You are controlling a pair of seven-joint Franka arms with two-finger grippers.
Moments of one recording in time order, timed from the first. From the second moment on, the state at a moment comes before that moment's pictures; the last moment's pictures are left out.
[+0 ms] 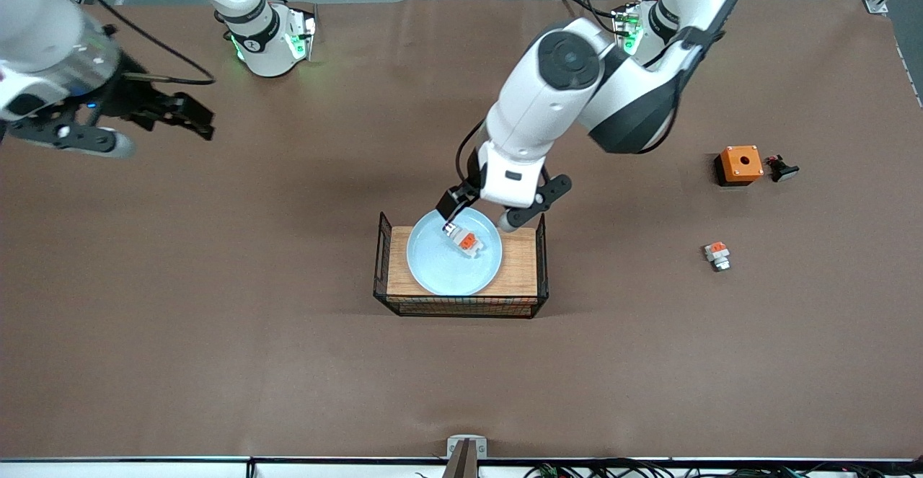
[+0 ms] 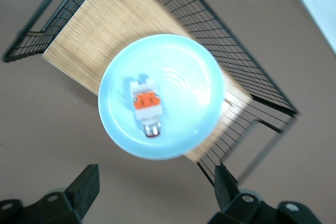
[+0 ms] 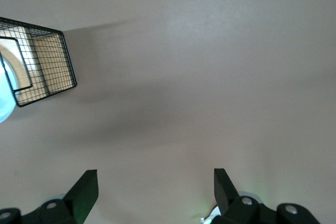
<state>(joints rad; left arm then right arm) -0.50 0.54 -0.28 -1.30 -0.02 2.07 -1.41 0.17 0.01 0.11 -1.51 0.02 1.42 0.48</state>
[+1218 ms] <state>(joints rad) -0.68 0.70 -0.06 -1.26 -0.02 2.15 -1.46 0.48 0.11 0.11 -1.52 0.01 1.54 0.93</state>
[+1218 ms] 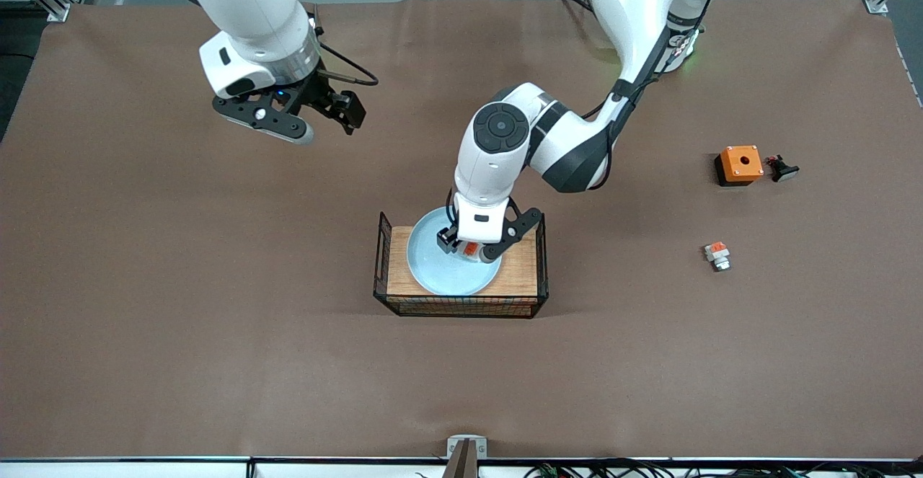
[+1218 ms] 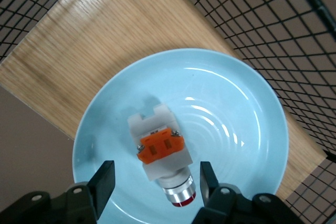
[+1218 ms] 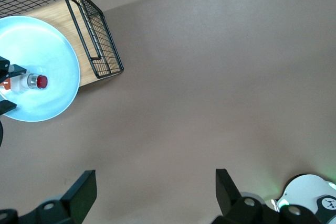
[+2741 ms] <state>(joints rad) -0.68 0.59 -0.04 -1.21 0.04 1.96 -1.50 0.50 0.16 0.10 -1.51 -0.05 1.55 0.95</state>
